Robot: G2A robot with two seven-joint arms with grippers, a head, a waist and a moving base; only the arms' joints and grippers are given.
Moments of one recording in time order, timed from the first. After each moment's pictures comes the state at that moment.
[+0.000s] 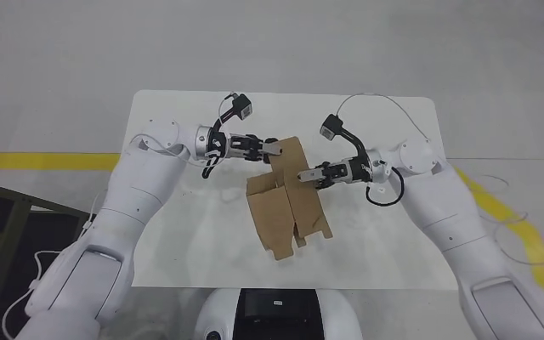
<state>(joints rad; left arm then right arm) 0.48 -1.26 -0.94 -0.85 -0.54 -0.38 -1.41 -0.61 -1.15 0.91 -1.10 0.53 -0.33 1.42</state>
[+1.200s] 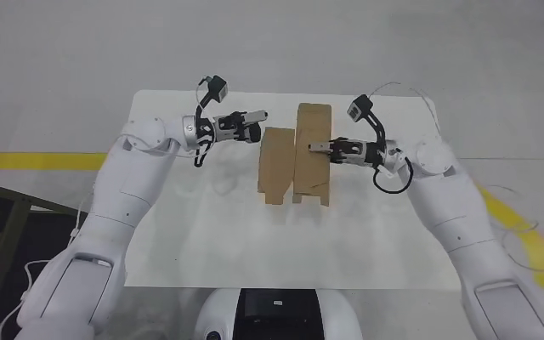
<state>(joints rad) 0.55 -1.21 -1.05 -0.97 -0.37 -0.30 -1.13 -0.66 -1.14 1.04 -1.06 0.53 -0.34 1.18</state>
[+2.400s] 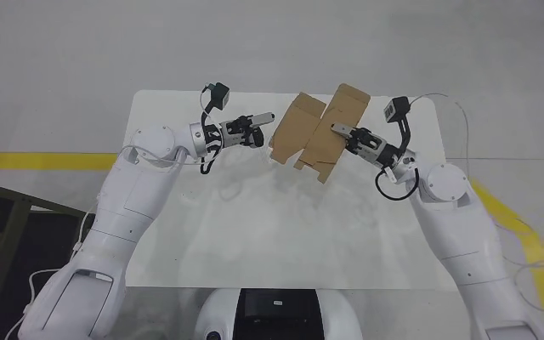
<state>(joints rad) 0.65 -1.20 -1.07 -1.14 -0.31 -0.16 -0.98 -0.90 -1.10 1.20 -1.35 0.39 -0.23 0.73</state>
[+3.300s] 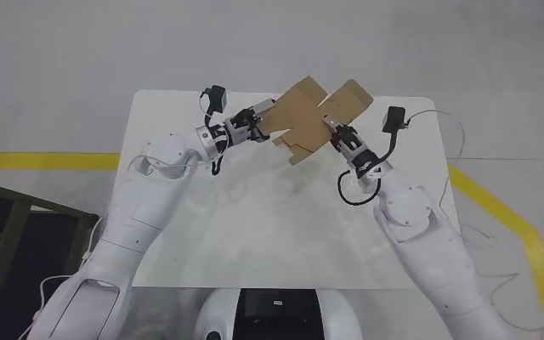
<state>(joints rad) 0.70 -1.22 -1.08 -1.20 -0.39 -0.06 -0.76 -1.04 -1.15 1.12 -1.64 0.16 -0.02 0.16</state>
